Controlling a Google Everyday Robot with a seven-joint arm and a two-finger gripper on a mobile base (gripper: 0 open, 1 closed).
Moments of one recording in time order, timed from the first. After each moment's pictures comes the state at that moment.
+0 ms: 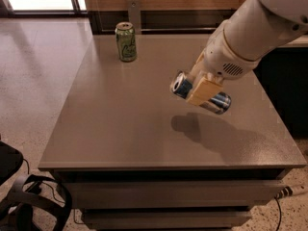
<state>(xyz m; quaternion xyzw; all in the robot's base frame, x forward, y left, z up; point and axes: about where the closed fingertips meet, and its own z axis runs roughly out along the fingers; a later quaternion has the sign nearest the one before) 0.504 -0.101 0.923 -0.63 0.73 0.01 0.26</state>
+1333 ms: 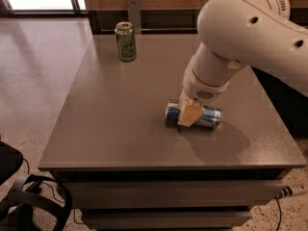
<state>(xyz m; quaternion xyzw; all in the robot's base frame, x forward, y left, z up) 0.512 -0.089 0.841 -0.65 0.74 -0.02 0.17</state>
